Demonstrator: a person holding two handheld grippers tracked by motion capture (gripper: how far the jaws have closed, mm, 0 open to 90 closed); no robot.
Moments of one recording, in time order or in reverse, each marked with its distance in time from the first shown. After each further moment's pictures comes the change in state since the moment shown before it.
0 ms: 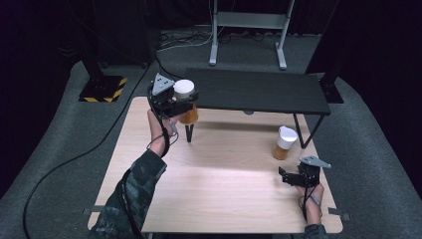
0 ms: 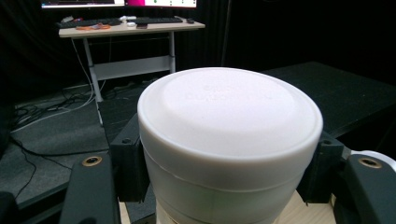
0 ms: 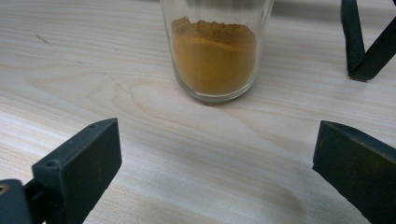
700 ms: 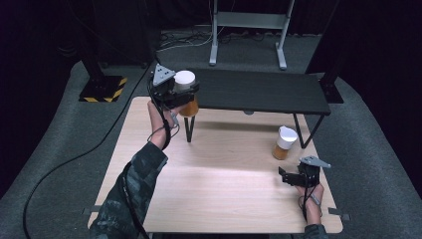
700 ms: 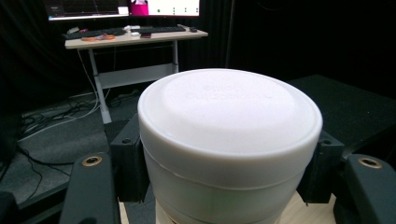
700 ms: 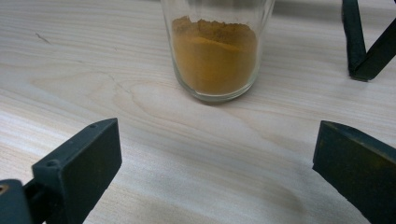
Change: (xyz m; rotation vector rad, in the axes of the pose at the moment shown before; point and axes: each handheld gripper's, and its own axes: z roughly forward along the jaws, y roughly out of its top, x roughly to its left) left arm -0.001 0.020 0.006 -0.025 0.021 0.011; right arm 0.000 0.001 0.000 0.003 0.001 -0.002
